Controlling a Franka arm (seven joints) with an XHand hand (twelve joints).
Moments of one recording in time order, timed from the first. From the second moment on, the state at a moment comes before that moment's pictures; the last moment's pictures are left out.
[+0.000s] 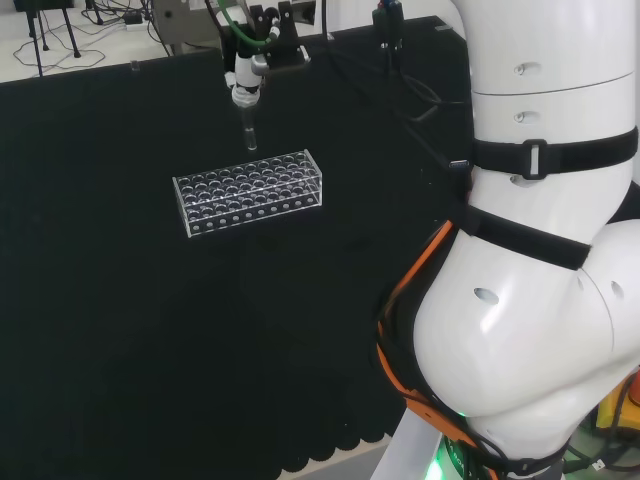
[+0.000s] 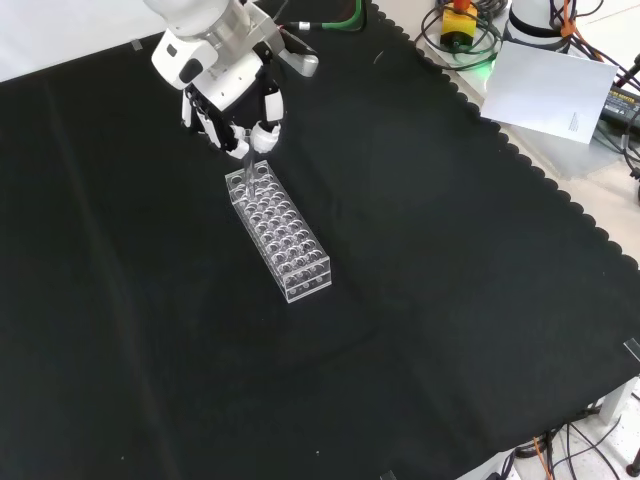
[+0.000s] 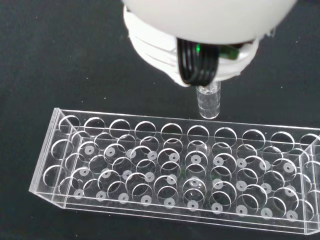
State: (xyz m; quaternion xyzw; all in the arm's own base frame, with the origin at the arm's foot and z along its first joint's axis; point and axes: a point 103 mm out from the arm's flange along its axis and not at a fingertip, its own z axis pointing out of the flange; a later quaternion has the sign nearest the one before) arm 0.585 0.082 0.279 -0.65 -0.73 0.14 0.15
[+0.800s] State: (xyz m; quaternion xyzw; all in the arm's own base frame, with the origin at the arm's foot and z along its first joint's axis) arm 0.586 0.086 0.263 -0.65 -0.72 0.14 0.18
